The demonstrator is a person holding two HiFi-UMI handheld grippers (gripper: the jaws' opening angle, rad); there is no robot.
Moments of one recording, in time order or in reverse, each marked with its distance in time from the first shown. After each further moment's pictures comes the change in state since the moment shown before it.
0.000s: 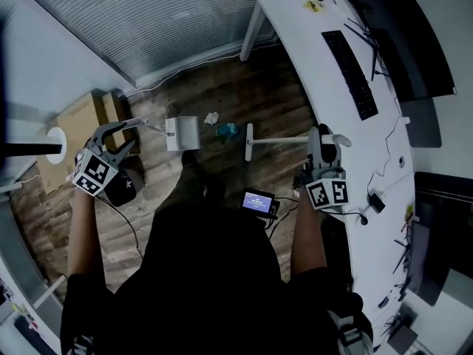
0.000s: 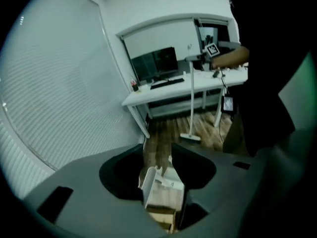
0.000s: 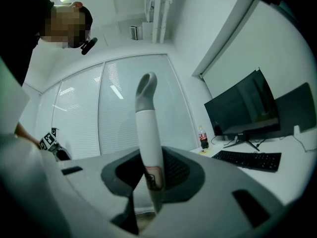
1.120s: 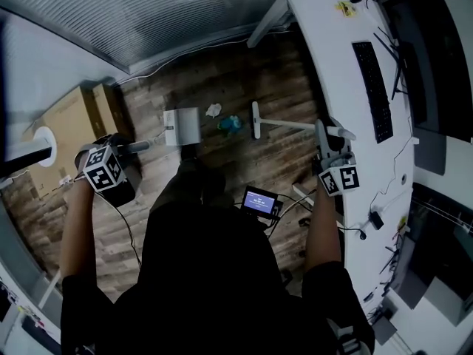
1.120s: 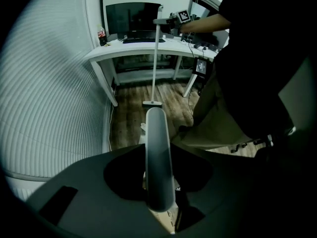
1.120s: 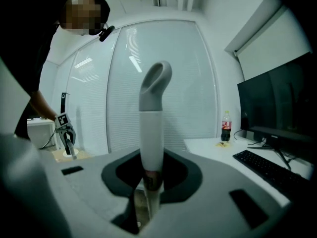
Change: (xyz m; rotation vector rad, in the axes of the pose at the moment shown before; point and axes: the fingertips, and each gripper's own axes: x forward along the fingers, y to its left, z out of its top) left arm 0.099 0.016 -0.147 0.078 0.366 -0.472; right arm 0.156 -0.010 -0.094 -0.234 0.263 0.182
